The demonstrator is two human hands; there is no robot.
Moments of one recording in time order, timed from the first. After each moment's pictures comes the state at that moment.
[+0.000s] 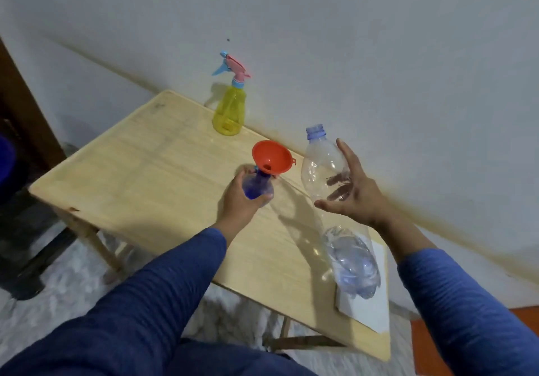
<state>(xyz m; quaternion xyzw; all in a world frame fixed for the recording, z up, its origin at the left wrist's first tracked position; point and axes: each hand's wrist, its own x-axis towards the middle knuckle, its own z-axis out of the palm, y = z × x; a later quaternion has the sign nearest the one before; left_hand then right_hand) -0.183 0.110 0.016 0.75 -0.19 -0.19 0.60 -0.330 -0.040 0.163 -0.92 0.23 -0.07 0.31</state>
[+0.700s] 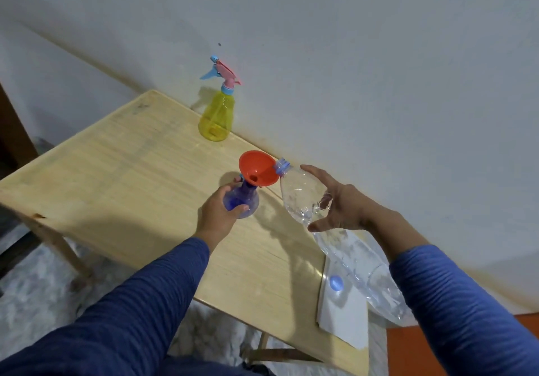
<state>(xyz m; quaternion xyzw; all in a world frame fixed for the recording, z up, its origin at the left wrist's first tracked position) -0.169 0.104 -0.013 0.77 -0.17 -0.20 0.59 -0.309 -0.054 0.185 -0.95 0.22 0.14 0.17</state>
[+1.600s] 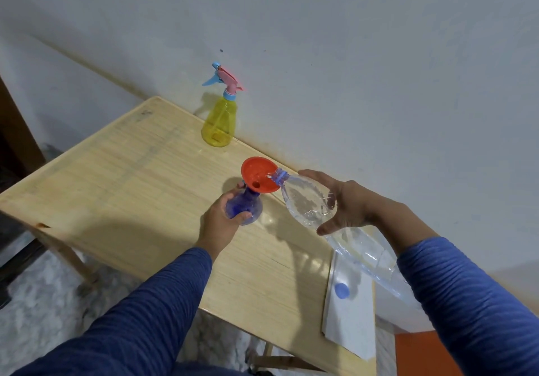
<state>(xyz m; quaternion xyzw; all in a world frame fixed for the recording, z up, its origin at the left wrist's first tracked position) -0.170 0.103 -0.019 0.74 -0.16 -0.20 0.62 -0.294 -0.056 0.205 -0.95 0.21 0.20 0.13</state>
